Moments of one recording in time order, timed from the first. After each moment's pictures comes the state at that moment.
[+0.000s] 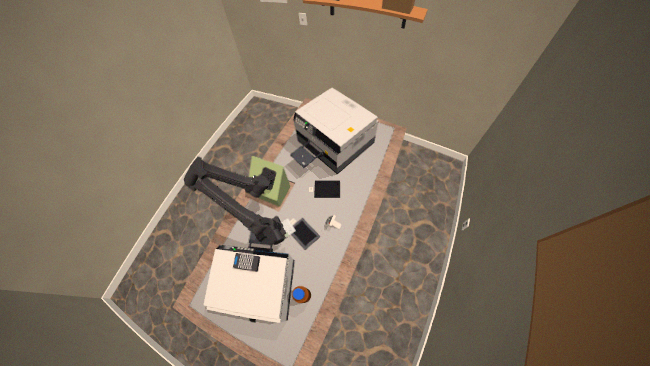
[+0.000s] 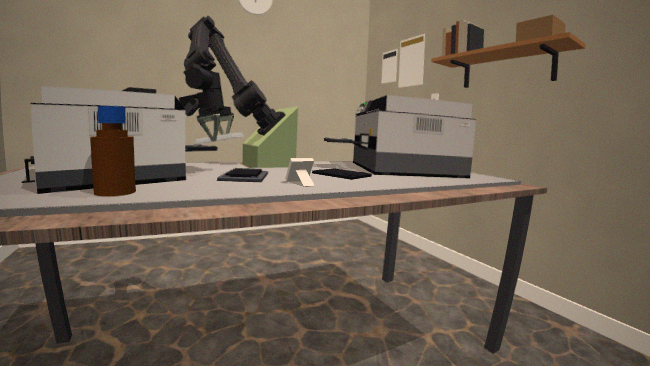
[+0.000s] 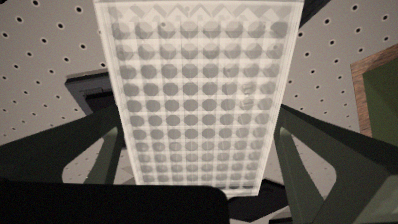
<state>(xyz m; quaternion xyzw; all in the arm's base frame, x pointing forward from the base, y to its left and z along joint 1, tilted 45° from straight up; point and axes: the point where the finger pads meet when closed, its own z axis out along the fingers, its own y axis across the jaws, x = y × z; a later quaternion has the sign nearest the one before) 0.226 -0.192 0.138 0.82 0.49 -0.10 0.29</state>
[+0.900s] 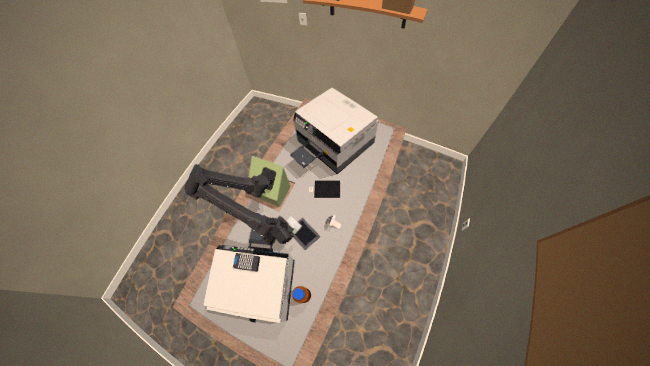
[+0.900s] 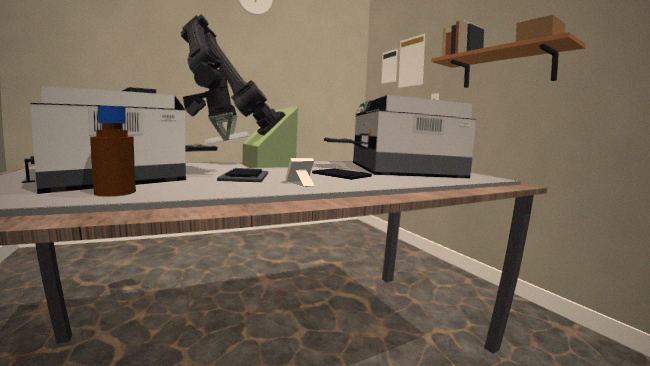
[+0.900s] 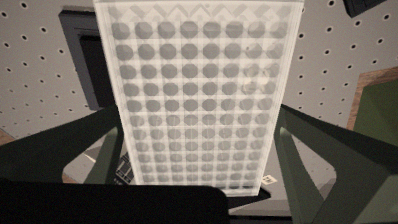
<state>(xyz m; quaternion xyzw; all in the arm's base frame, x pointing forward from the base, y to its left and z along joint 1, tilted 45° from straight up) 0.256 -0.175 0.125 0.75 0.60 -0.12 0.26</state>
